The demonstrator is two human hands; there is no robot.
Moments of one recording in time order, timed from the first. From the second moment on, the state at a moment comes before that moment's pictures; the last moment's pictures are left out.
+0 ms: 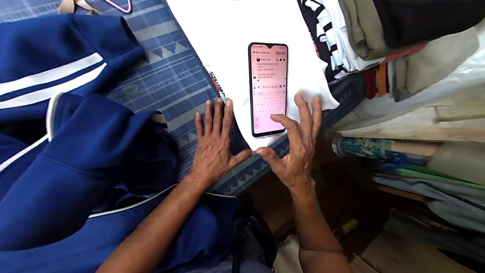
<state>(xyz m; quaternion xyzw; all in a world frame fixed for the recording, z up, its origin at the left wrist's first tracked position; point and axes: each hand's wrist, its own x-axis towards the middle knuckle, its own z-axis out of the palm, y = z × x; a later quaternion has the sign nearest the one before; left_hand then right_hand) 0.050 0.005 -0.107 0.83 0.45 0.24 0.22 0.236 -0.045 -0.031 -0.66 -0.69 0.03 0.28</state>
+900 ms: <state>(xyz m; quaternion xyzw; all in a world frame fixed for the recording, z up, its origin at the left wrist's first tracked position) 0.050 0.005 -0.108 0.83 0.46 0.24 0.22 0.243 -0.041 -0.028 -0.68 -0.68 0.02 0.27</state>
